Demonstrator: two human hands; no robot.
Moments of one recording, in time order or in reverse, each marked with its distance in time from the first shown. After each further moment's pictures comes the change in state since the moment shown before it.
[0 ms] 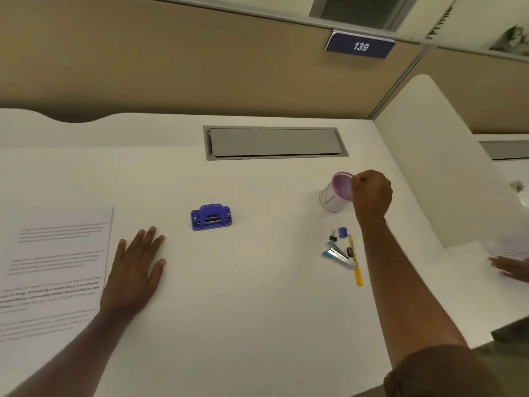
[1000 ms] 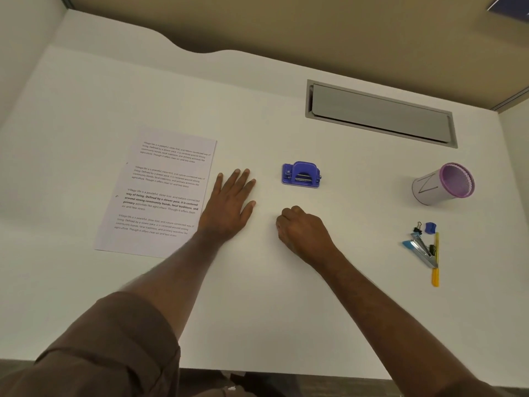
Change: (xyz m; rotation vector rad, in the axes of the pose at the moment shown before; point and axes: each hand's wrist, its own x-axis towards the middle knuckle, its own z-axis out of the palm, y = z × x) left_hand -0.001 -0.003 0.001 0.018 0.046 0.039; right_hand -0.283 -0.080 0.095 -0.291 -0.577 -1.369
